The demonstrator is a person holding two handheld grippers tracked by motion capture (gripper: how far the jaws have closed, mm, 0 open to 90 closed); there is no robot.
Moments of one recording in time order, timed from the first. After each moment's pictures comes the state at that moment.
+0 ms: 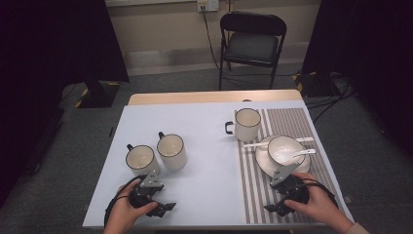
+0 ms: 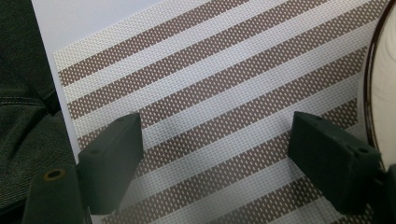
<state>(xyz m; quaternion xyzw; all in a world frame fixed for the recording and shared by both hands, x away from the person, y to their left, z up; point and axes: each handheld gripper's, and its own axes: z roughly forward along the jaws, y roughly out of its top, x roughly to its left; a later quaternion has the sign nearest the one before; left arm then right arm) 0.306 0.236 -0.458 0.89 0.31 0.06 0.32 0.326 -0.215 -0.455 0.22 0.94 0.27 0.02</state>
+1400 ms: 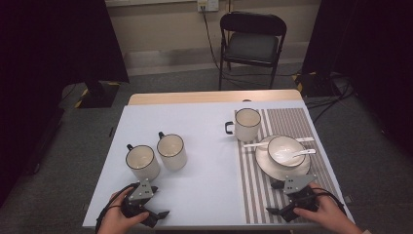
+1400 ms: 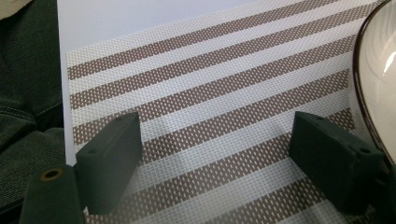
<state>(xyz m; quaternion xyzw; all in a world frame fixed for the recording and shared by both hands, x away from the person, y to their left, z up) 0.290 0.258 -0.478 0.90 0.25 0.09 0.36 0.310 -0.242 -0.477 0.17 0.90 0.39 0.07</state>
